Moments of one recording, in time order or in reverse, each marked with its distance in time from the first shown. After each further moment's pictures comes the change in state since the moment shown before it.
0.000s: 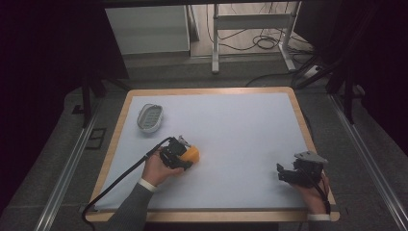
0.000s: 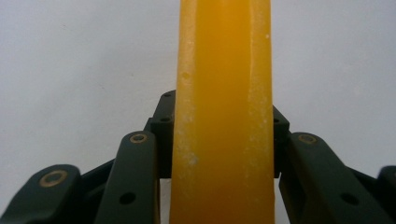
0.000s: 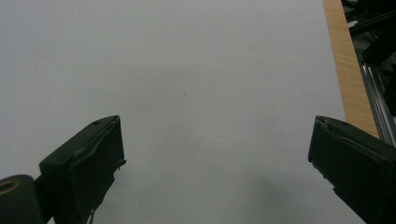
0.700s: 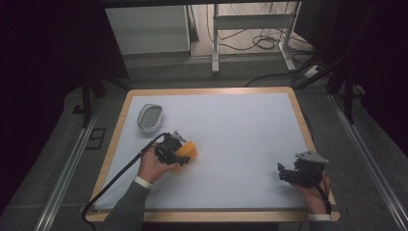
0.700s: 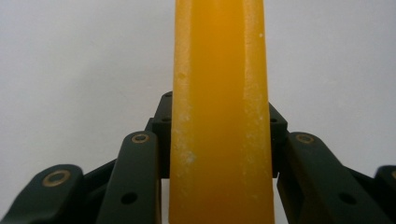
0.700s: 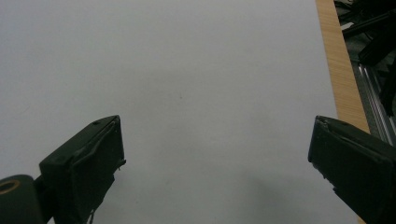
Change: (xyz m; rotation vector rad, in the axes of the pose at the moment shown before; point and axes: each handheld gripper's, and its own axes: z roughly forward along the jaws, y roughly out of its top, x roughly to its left) left arm 0.012 0.001 -0.022 -0.068 -0.021 -0.033; right arm -0.002 0.000 -0.002 -0.009 -0.009 0.003
